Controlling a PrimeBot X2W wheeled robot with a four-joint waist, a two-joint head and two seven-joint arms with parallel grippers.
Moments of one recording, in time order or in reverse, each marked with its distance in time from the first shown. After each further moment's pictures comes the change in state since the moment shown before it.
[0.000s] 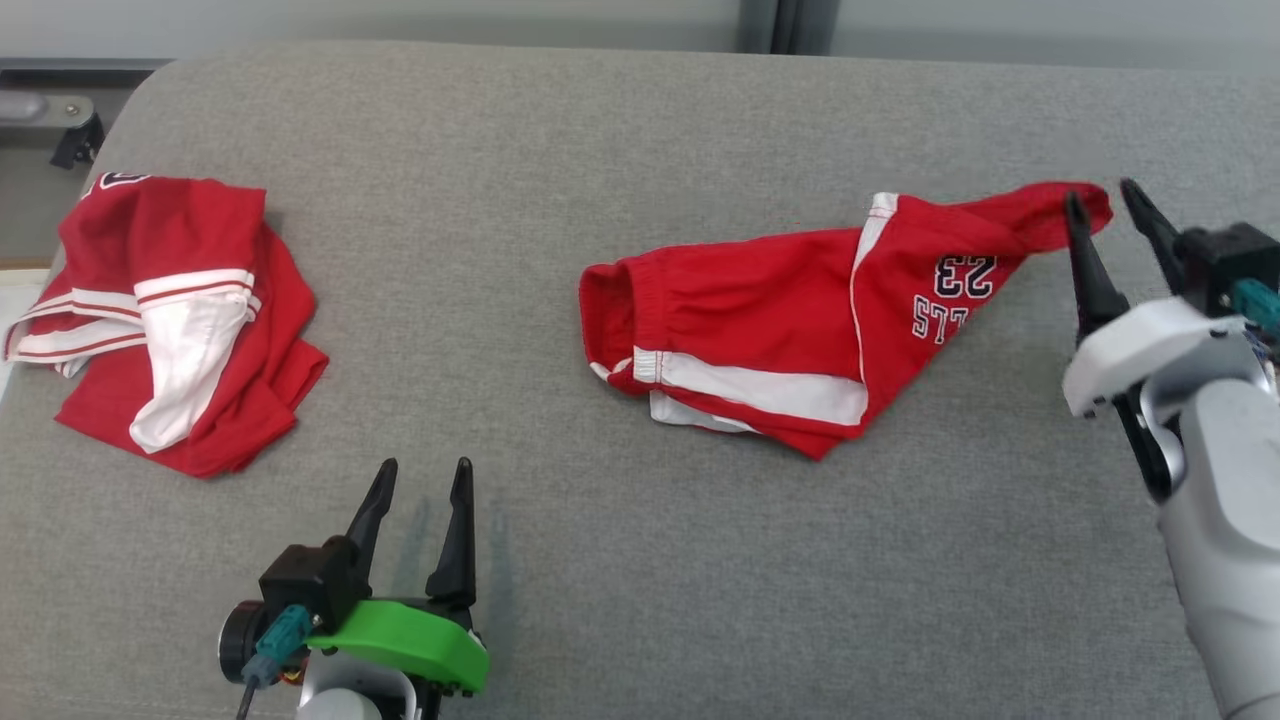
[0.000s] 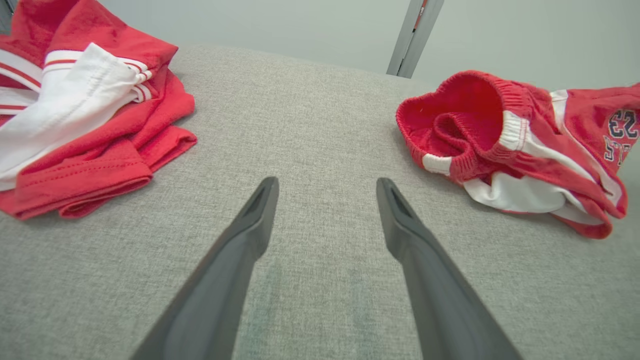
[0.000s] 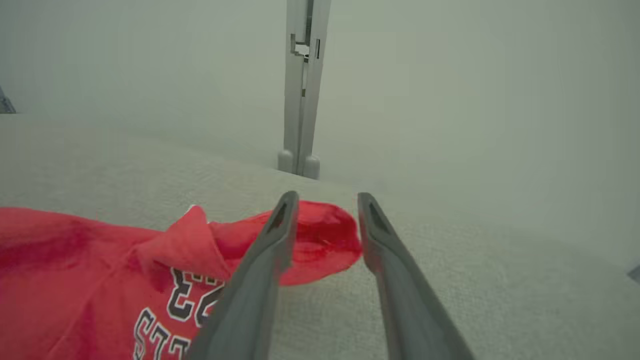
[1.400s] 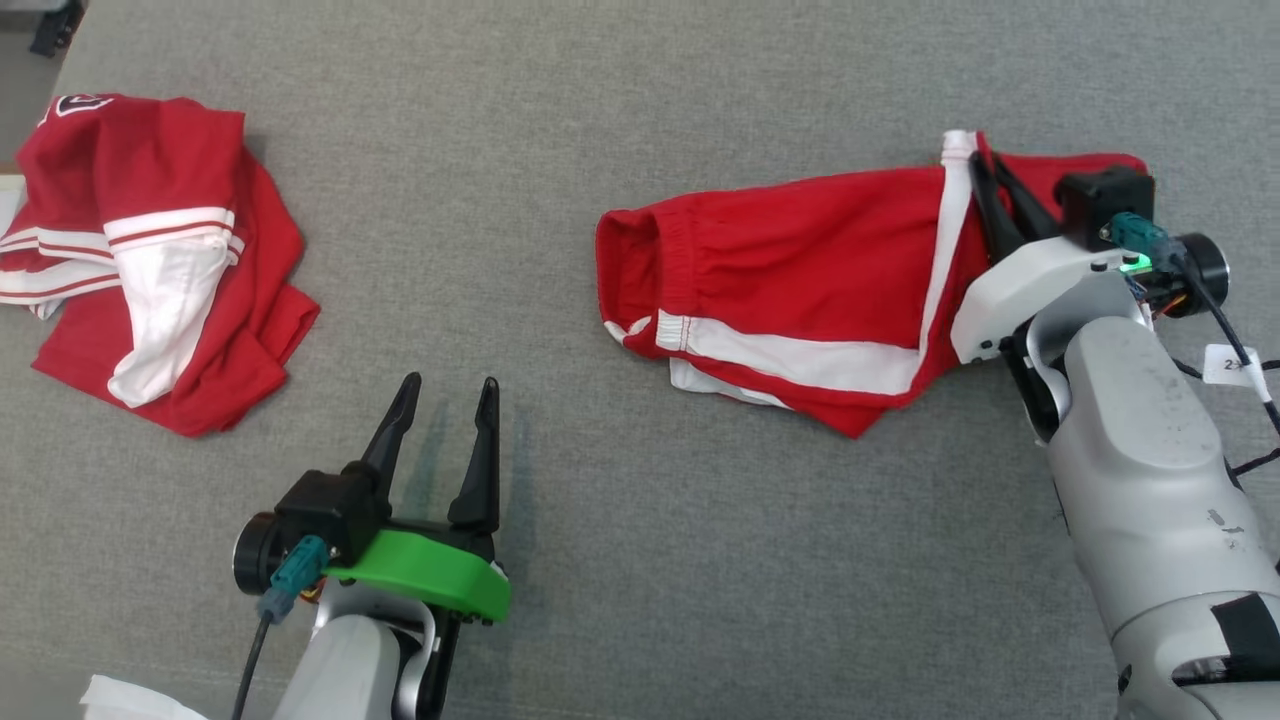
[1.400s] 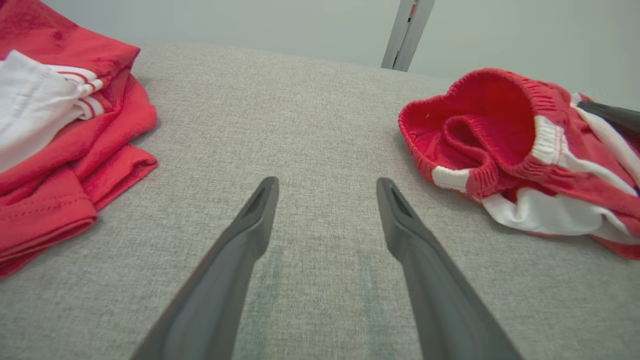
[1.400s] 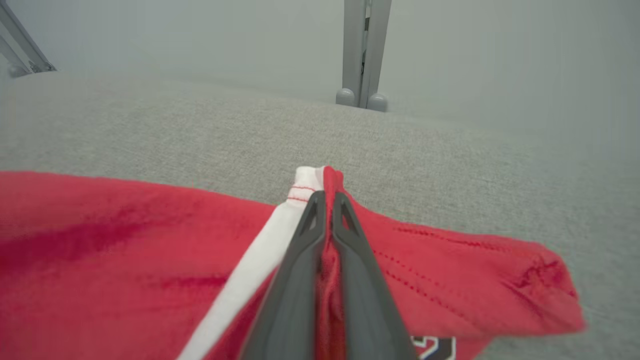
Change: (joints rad) left arm -0.113 0.000 -0.049 -0.026 0.008 0.000 0.000; right arm -0.179 0.164 -0.074 0.236 -0.129 0.000 0.002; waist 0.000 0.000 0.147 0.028
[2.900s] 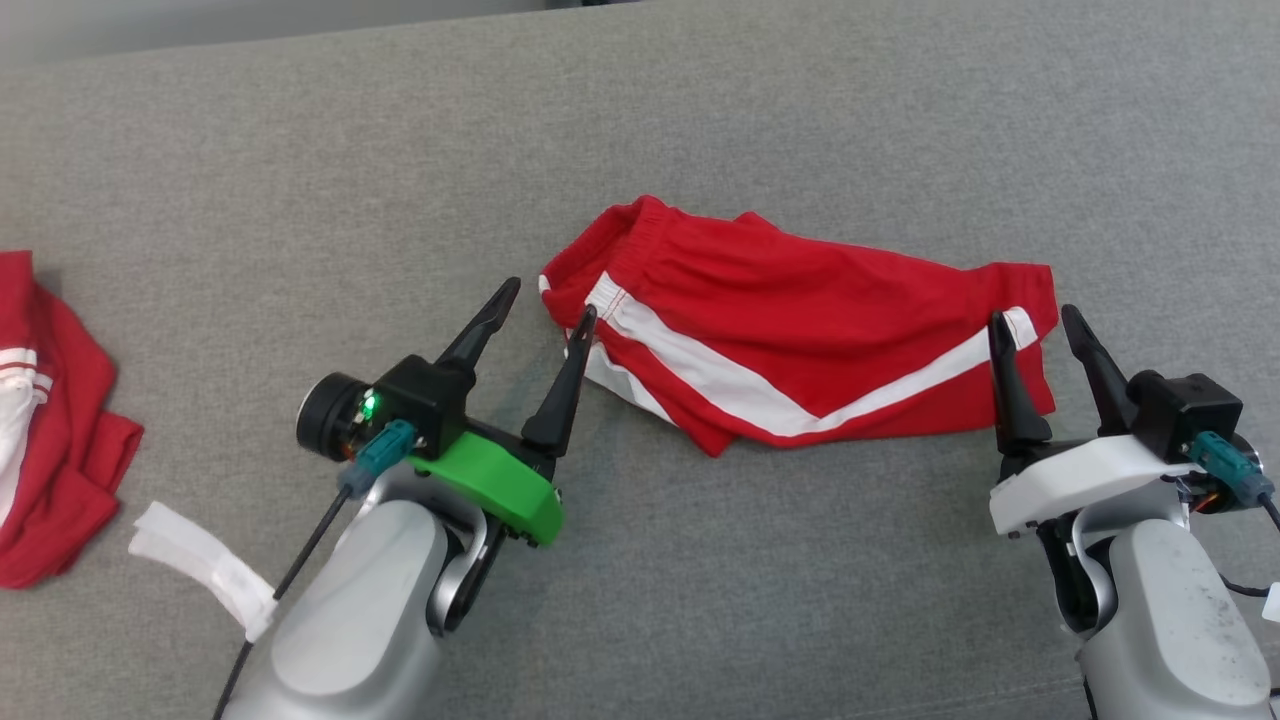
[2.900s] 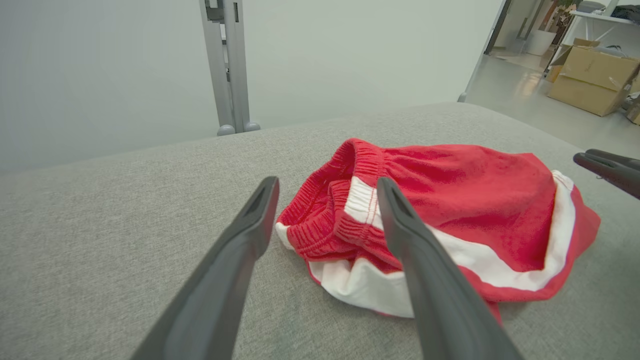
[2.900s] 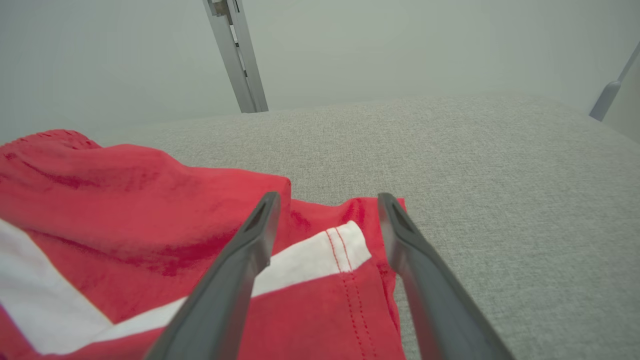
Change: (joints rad) left arm -0.262 0.104 -0.303 0.109 -0.092 0.000 0.000; right arm 0.488 0.008 -0.003 -0.503 0.234 0.000 -0.001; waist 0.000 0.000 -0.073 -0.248
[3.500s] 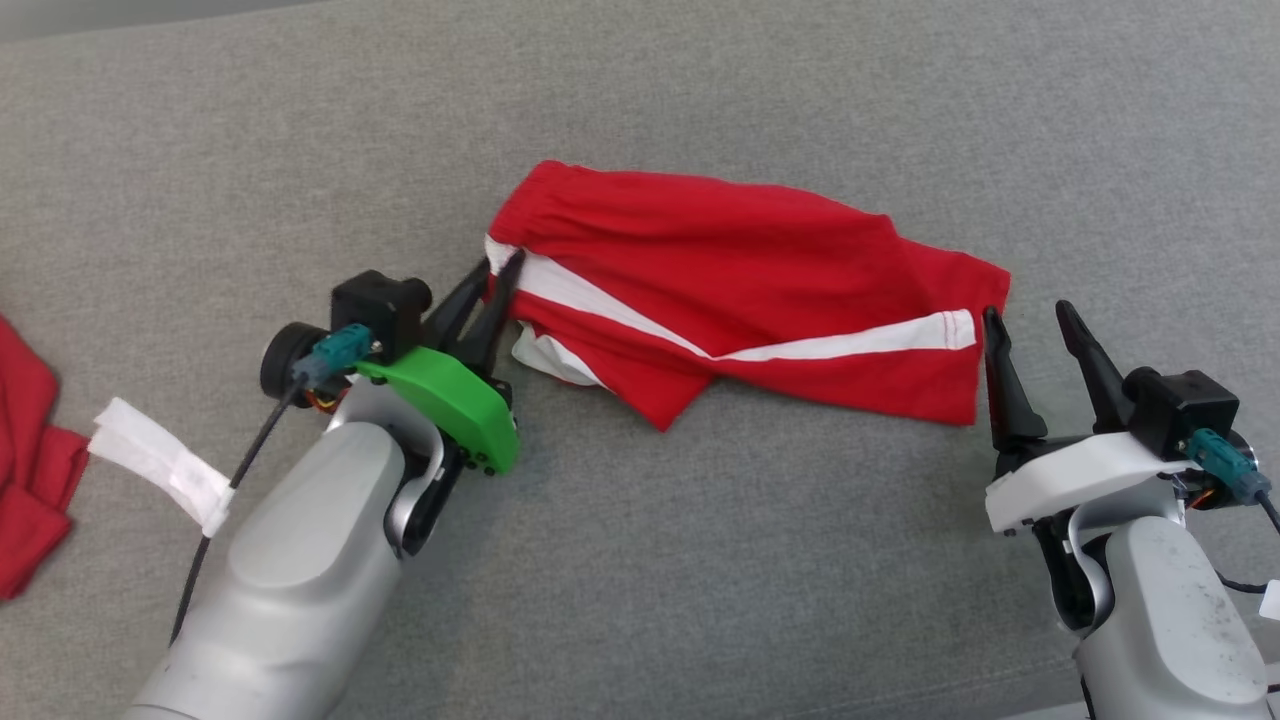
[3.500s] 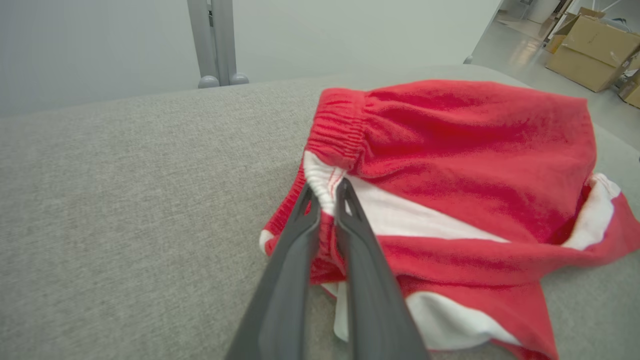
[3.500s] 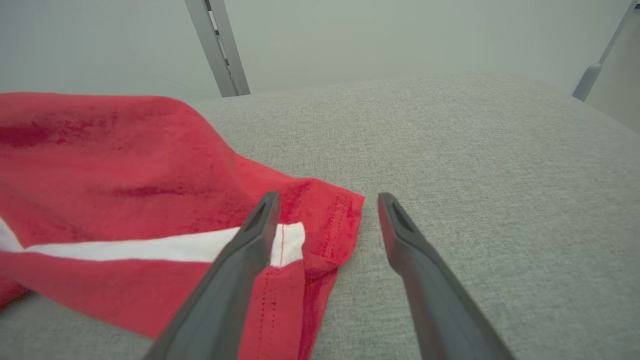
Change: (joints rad) left arm -0.238 0.054 -0.192 0.277 -0.266 0.000 0.000; right arm -0.004 0.000 0.013 -0.004 0.009 0.000 0.000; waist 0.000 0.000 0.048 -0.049
